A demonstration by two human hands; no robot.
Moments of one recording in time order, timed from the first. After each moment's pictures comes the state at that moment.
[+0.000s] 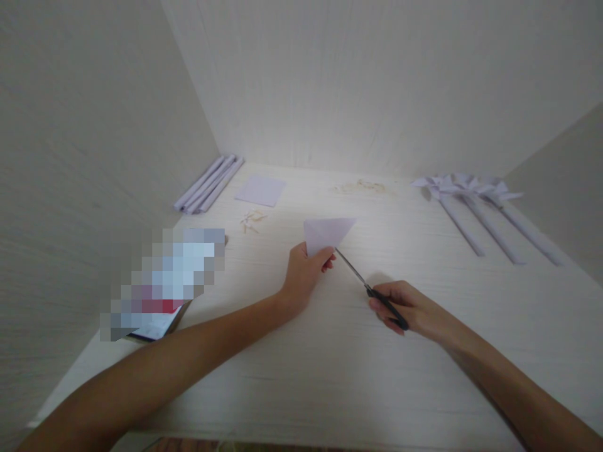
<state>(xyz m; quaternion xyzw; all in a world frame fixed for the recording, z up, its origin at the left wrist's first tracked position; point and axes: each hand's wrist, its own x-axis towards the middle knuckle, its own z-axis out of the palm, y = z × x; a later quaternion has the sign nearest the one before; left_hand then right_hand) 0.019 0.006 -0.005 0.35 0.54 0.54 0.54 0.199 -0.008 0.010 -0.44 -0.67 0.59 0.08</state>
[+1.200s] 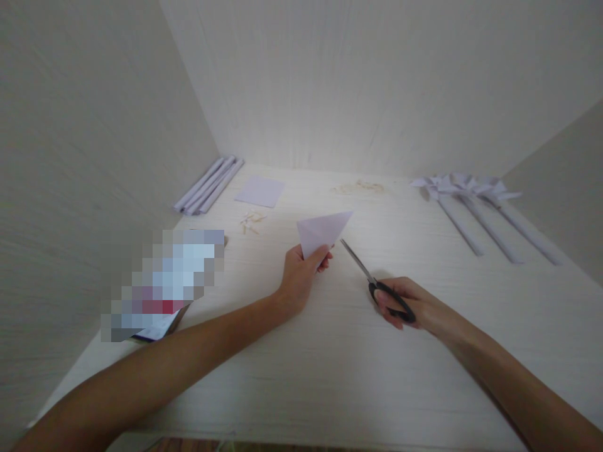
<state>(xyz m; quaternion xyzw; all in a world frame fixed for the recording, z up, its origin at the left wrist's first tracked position) 0.015 0.002 -0.007 0.30 0.47 0.58 0.59 0.202 -0.003 0.012 -0.42 -0.64 0.63 0.11</state>
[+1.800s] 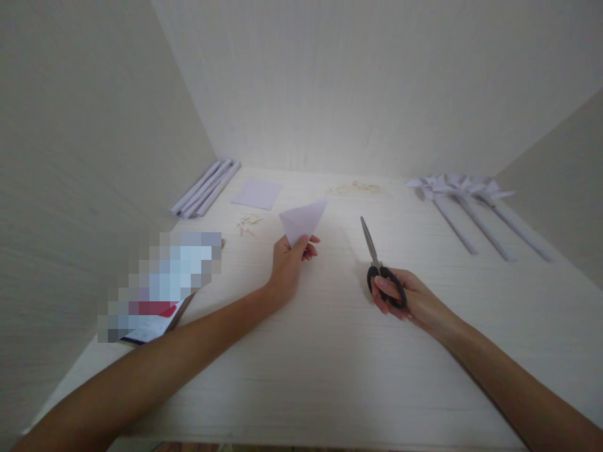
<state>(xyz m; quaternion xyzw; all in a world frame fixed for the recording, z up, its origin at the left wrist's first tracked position) 0.000 0.020 -0.017 0.34 0.45 0.64 0.53 0.202 -0.002 0.004 -0.42 -0.57 0.67 0.25</state>
